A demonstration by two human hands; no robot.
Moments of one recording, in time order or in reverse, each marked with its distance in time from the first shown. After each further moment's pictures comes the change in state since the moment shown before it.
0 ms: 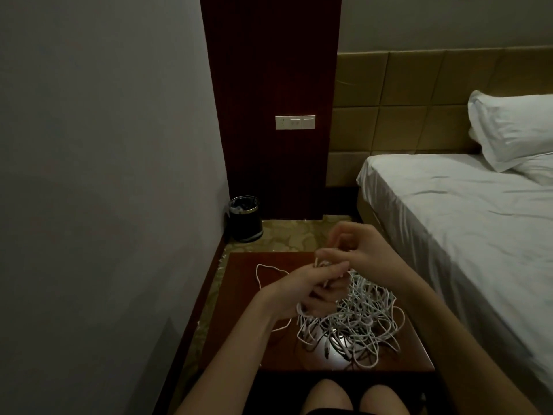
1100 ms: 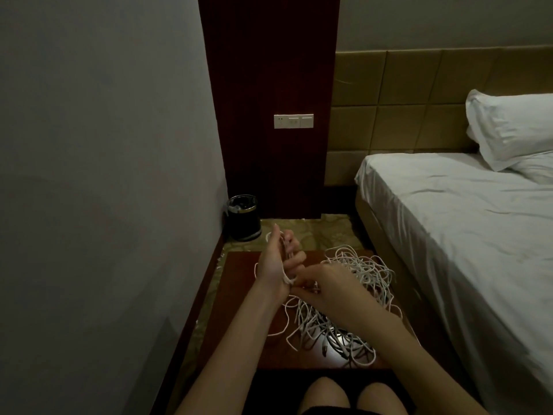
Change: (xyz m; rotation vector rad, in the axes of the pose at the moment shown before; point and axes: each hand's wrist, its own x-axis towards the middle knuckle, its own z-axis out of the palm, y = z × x) left_hand 0.006 0.005 -0.015 -0.620 0.704 0.420; right_hand -0.018 0.014 0.054 -0.657 -0.135 -0.081
